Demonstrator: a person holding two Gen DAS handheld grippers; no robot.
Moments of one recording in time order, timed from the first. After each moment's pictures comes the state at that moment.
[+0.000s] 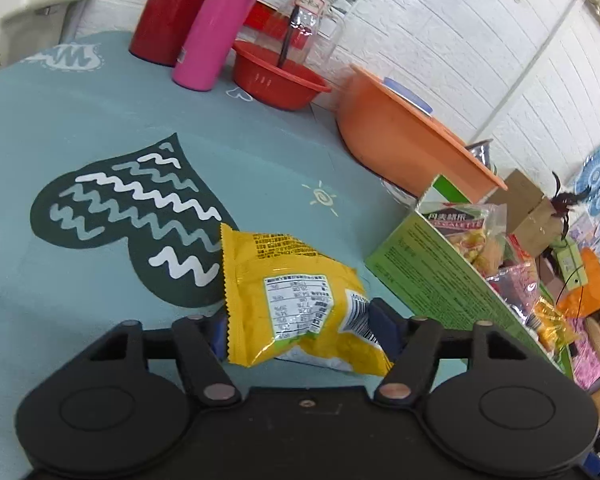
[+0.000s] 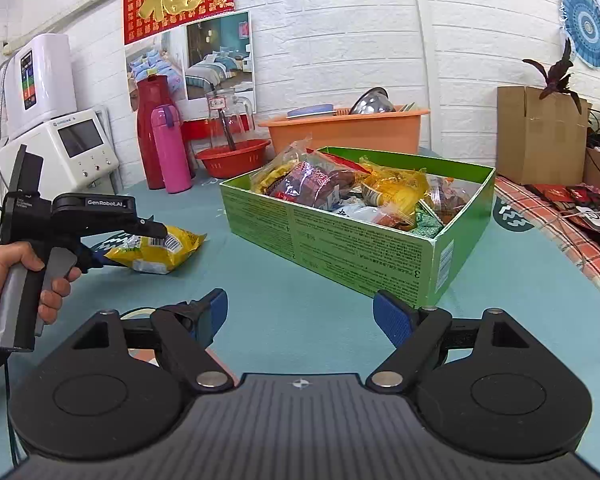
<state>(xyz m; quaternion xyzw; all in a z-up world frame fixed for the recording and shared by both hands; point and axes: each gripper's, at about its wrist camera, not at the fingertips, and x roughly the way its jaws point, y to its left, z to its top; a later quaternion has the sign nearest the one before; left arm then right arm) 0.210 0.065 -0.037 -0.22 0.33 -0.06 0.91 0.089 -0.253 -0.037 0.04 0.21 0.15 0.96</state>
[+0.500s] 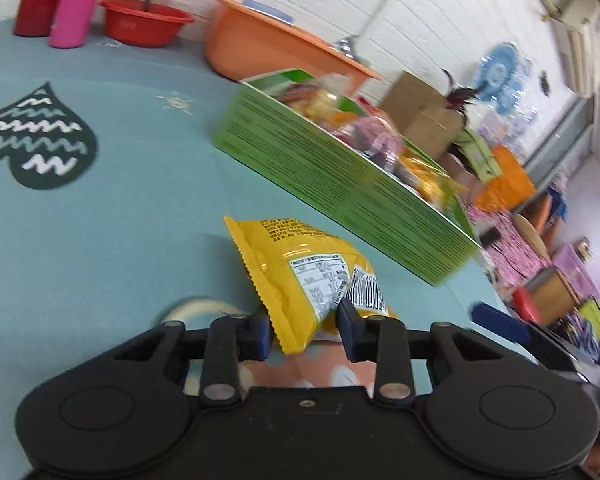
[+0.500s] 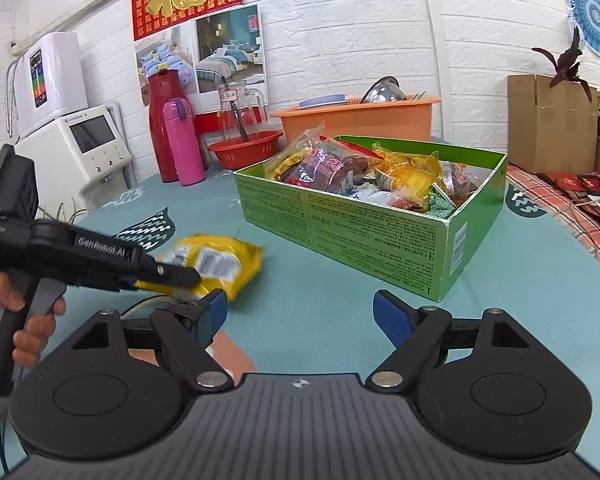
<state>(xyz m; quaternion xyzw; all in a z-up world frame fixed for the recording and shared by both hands) 0.142 0.001 -0.039 -0.17 0.37 -0.24 0.88 0.079 -0.252 -0.042 0.05 0.22 0.18 0.96</state>
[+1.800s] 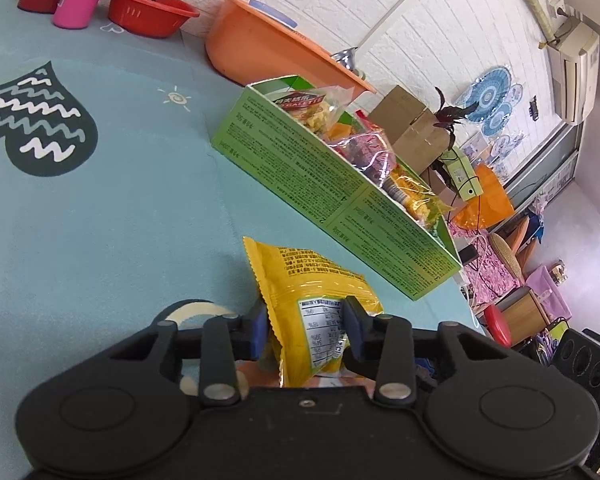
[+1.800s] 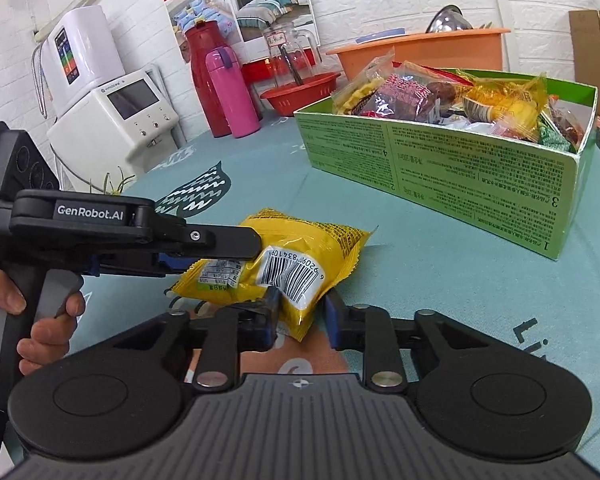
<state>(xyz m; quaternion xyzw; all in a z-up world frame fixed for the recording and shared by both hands) 0.151 0.017 -0.039 -0.22 0.37 -0.26 0.87 0.111 -0.216 -0.060 0.07 0.30 0.26 0.92</state>
